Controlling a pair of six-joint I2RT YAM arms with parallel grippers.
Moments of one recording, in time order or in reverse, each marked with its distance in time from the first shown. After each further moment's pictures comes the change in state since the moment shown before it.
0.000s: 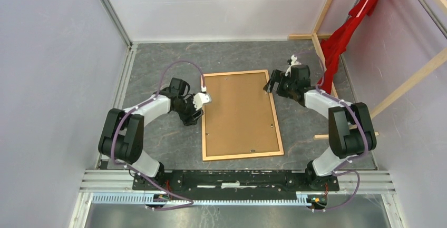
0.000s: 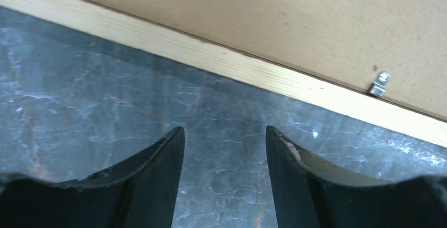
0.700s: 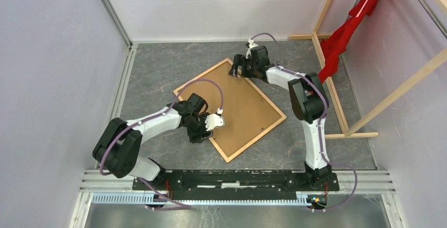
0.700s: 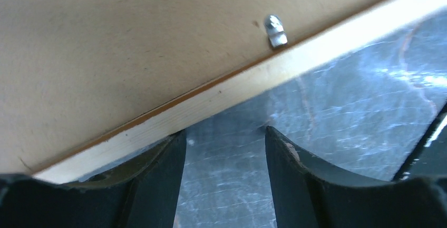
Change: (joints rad) left arm -0.322 -0.132 -0.132 -0.091 -0.147 -0.047; right arm 0.220 0.583 0.613 -0.028 -0.033 -0.007
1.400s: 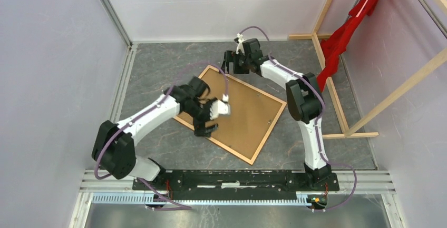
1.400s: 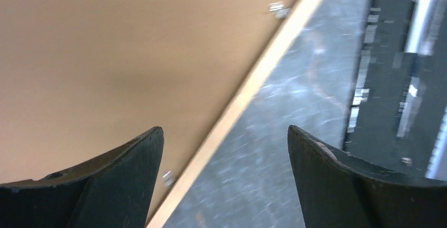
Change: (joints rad) left arm -0.078 -0.010 0.278 -0.274 0.221 0.052; right arm 0.067 0.108 0.299 -0.193 -0.123 -0.032
